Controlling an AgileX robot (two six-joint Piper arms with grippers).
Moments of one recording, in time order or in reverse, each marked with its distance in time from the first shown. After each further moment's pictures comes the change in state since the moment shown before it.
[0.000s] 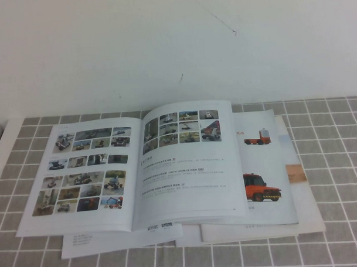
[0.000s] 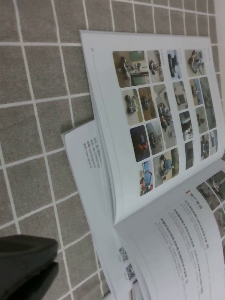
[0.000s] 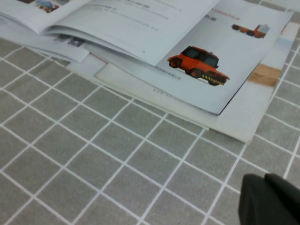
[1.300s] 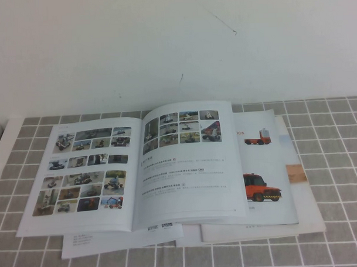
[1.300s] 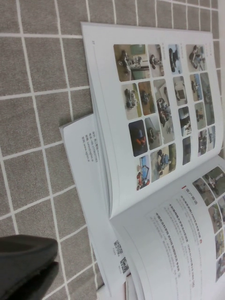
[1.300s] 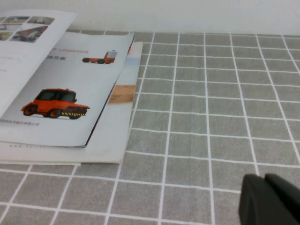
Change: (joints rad) right arm -0.237 -0.233 0.158 -0.301 -0.124 0.421; left arm 0.000 0.000 0.002 -0.034 -0.002 -0.001
